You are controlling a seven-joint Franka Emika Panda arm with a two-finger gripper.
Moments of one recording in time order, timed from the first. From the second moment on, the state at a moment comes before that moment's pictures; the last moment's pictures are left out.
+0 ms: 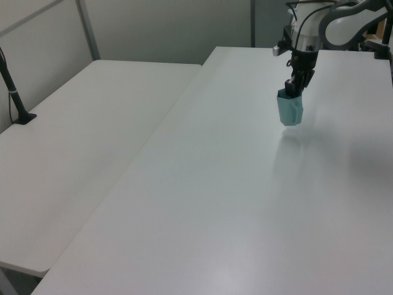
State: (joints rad) arm 0.36 -0.06 -0.31 -2.24 -0.05 2.32 0.34
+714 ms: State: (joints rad) arm 0.39 -0.02 -0.31 -2.27 -0.05 2.38 0.34
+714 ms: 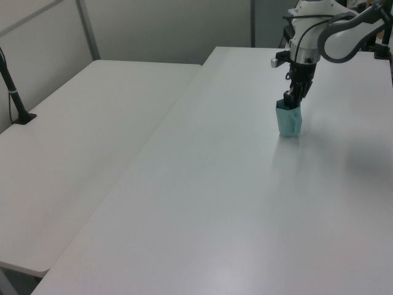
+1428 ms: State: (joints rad) arm 0.41 -0.09 -0.31 -2.03 -0.05 2.00 0.34
